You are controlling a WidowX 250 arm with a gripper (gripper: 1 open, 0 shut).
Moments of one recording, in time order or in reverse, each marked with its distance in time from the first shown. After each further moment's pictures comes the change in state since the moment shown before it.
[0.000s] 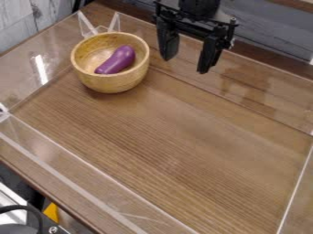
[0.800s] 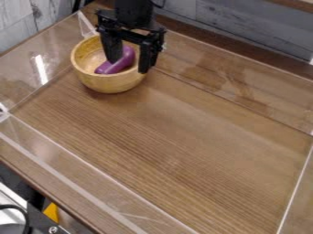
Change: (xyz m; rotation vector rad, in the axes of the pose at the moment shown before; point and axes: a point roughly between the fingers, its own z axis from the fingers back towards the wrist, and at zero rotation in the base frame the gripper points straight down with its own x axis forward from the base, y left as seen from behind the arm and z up) arm -0.010 0.092 -0.032 0.013 -0.041 0.118
